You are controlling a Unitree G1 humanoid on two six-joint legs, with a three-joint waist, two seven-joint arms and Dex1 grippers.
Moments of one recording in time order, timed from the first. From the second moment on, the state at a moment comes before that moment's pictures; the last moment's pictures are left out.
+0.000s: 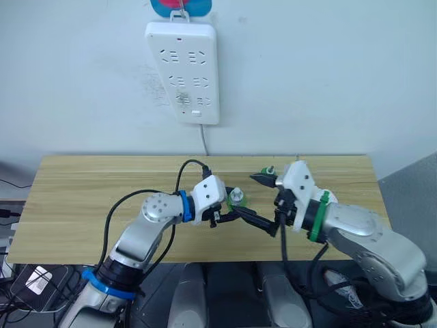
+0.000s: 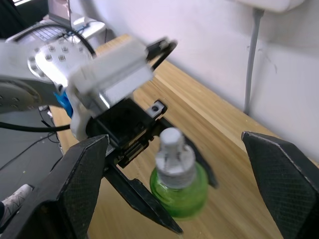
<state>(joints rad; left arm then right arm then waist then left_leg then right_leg) -0.38 0.50 -0.29 -0.20 -0.18 0.34 -0.94 -0.28 -0.48 0.19 -0.75 0.50 0.88 0.45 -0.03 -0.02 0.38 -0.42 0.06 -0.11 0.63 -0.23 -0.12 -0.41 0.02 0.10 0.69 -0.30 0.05</state>
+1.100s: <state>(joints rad) -0.44 0.56 -0.26 -0.13 -0.34 0.18 -1.30 -0.47 -0.61 0.30 -0.42 0.45 0.48 1.04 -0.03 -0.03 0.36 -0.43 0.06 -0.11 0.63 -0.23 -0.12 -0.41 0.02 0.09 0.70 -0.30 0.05</state>
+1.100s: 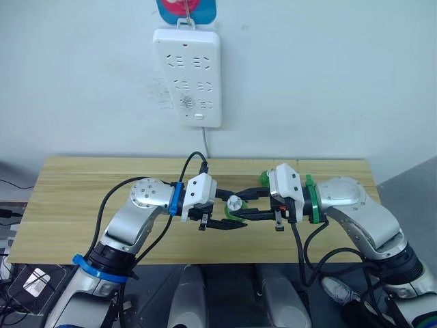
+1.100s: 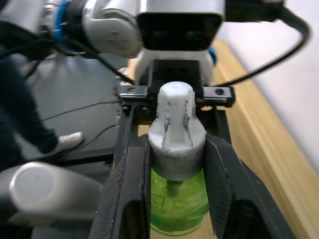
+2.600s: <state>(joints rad) -0.43 0.55 -0.26 -0.12 -0.29 0.11 -1.26 -0.53 -0.62 0.29 -0.45 0.45 0.52 1.04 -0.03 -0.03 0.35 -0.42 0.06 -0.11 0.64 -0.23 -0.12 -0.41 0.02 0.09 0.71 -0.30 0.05</state>
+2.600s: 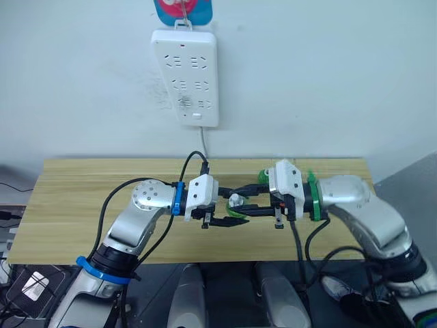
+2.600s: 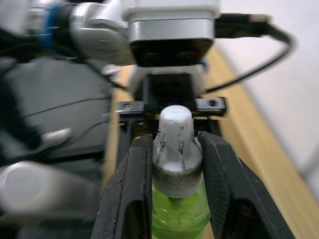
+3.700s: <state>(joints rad) -0.41 0.55 -0.25 -0.11 -0.28 0.09 -1.21 -0.34 -0.67 0.14 -0.61 0.42 0.64 0.78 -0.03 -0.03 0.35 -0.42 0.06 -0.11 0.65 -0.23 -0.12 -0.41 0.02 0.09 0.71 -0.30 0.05</state>
